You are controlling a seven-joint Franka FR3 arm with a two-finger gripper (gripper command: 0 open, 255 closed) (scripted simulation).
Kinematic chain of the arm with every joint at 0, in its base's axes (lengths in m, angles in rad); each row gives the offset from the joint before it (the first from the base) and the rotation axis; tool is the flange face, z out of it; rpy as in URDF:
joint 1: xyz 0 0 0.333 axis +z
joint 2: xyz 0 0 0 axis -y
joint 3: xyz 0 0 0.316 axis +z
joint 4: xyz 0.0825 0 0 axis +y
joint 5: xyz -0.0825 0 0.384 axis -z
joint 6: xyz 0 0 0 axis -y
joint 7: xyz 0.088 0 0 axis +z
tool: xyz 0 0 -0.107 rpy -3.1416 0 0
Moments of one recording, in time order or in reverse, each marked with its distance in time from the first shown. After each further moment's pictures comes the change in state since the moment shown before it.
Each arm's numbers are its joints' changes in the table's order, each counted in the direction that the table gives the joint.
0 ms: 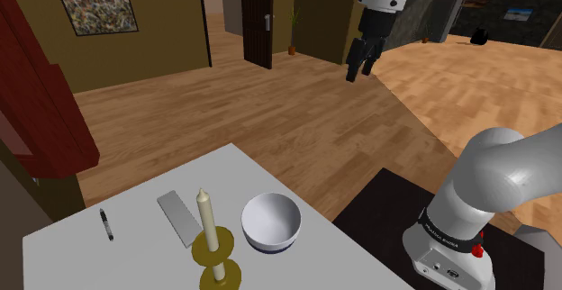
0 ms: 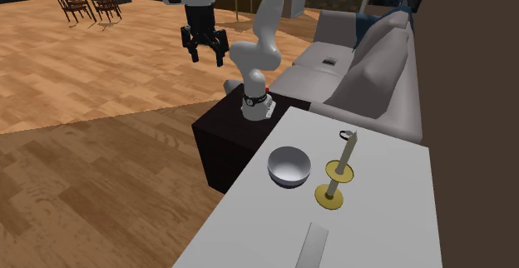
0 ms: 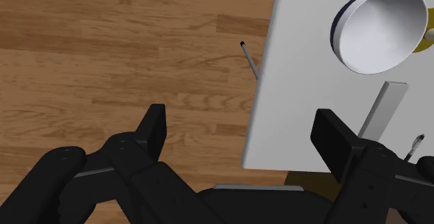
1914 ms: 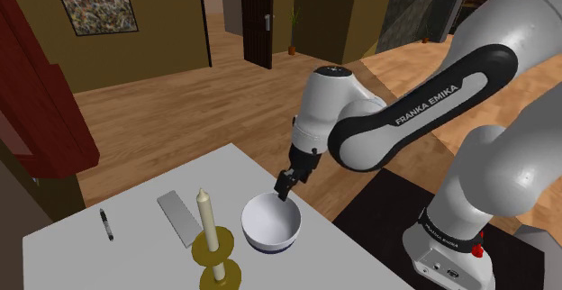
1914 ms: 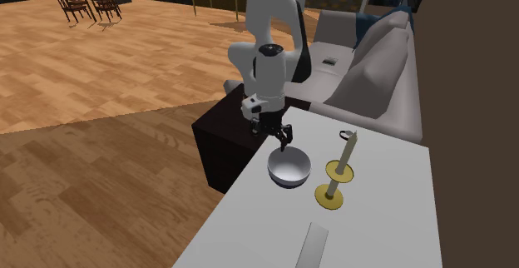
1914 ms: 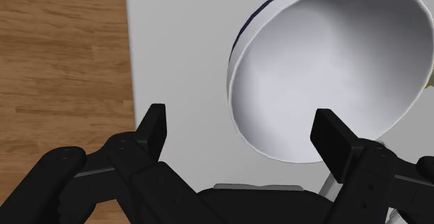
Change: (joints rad) arm 0.175 -0.416 0.495 0.393 -0.253 0.909 -0.387
